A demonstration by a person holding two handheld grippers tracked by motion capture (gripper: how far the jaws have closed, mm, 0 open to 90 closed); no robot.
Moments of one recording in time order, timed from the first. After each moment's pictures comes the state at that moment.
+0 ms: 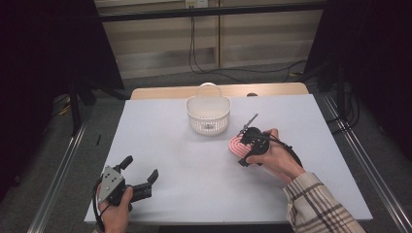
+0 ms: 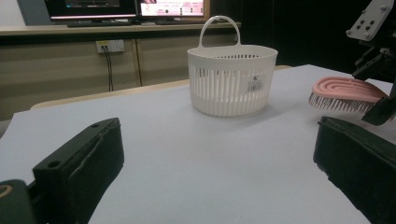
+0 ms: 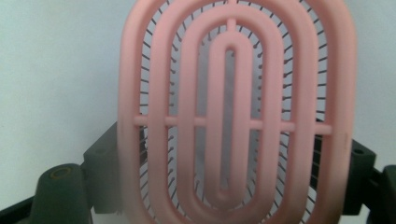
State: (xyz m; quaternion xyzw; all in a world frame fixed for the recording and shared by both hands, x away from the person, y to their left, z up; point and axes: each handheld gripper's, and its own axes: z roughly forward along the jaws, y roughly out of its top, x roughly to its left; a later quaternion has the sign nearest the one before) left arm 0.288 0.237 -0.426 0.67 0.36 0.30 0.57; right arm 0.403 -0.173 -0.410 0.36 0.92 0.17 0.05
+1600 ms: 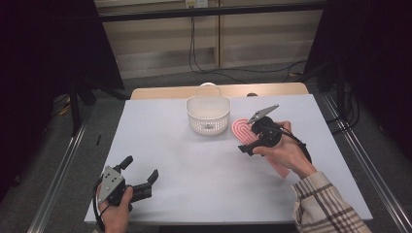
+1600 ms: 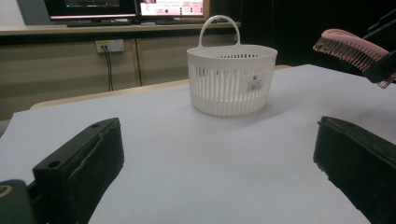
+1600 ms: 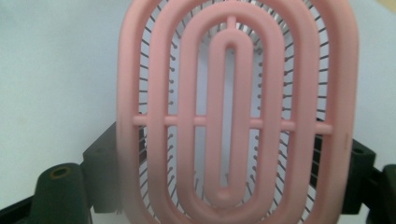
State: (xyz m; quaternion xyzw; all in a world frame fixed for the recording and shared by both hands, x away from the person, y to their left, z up) left arm 0.288 0.237 -0.426 0.67 0.36 0.30 0.57; right arm 0.394 -0.195 -0.371 0.36 0.87 0.31 0.12
